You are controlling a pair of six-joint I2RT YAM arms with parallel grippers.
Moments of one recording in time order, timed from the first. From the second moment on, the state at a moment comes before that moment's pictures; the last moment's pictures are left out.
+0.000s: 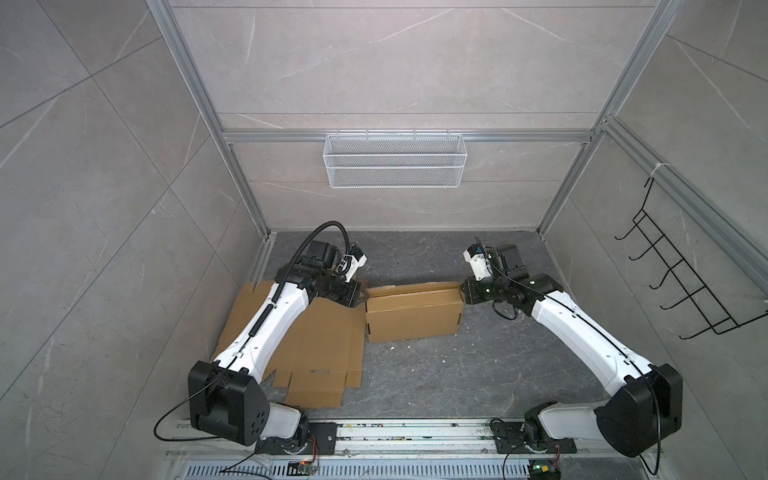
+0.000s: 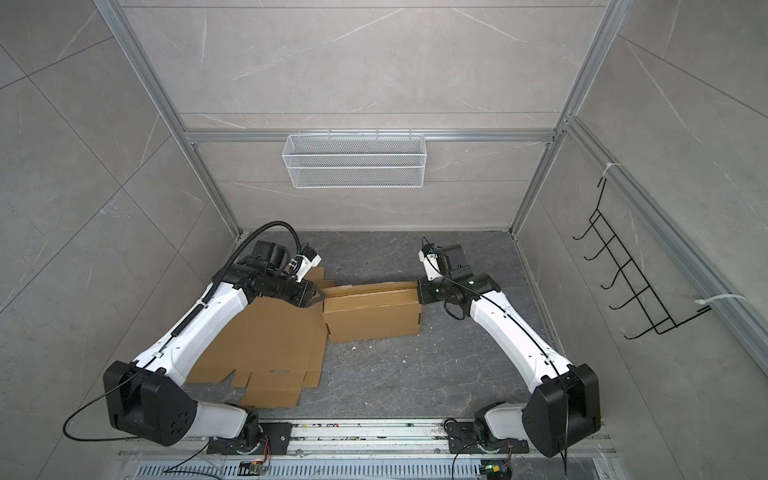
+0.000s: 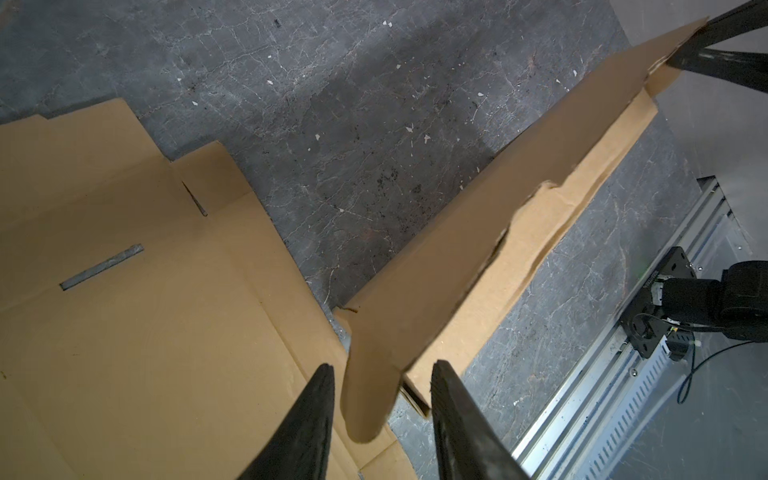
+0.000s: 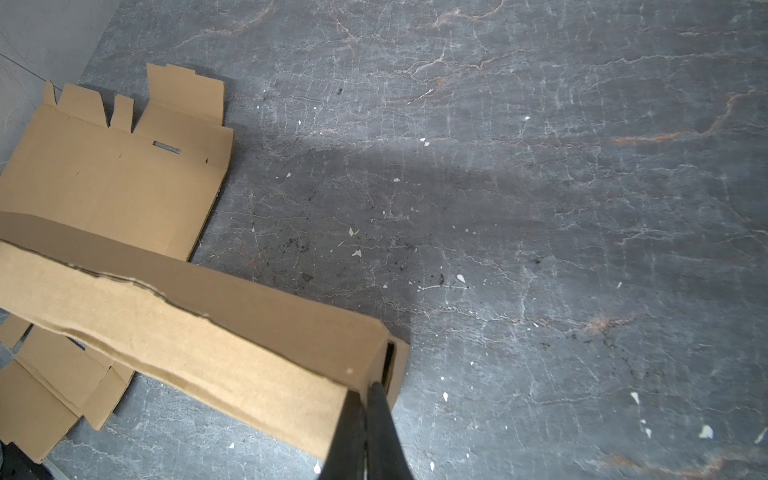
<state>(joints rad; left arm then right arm) -0.31 1.42 1.28 -0.90 0.46 0.10 0.36 1.36 1.17 -0.67 -0.17 0.11</state>
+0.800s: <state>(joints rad) -0.31 1.44 1.30 -0.95 0.46 -0.08 0.38 1.35 1.17 -0.68 -0.16 0.13</state>
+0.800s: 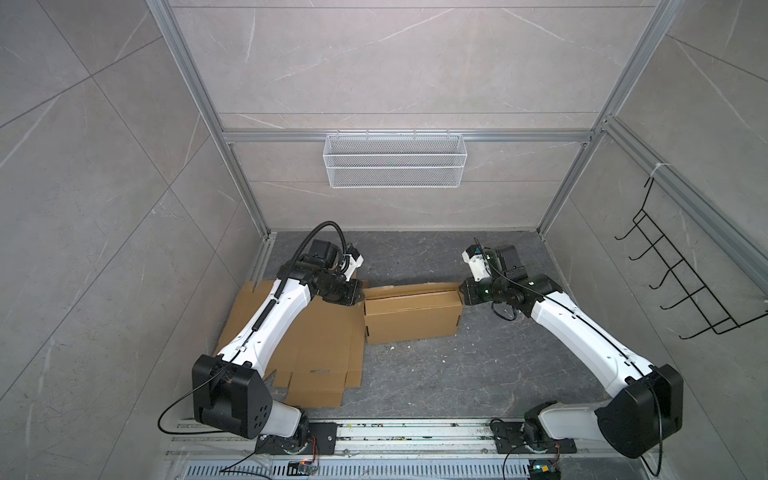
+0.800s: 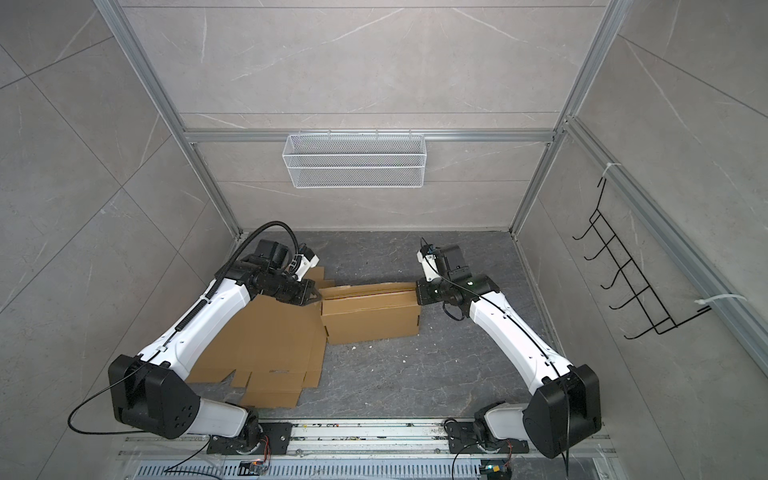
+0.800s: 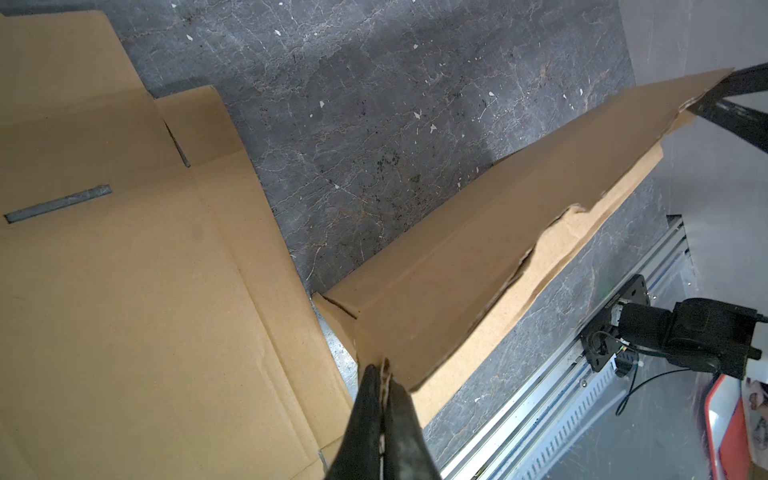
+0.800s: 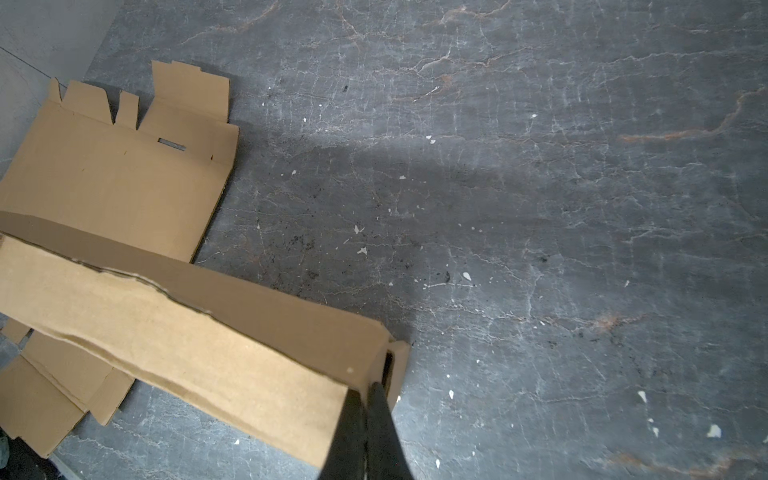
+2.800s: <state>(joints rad) -0.45 1.13 0.84 -0.39 0.23 -0.41 0.38 1.21 1.21 -0.82 -0.21 0.10</state>
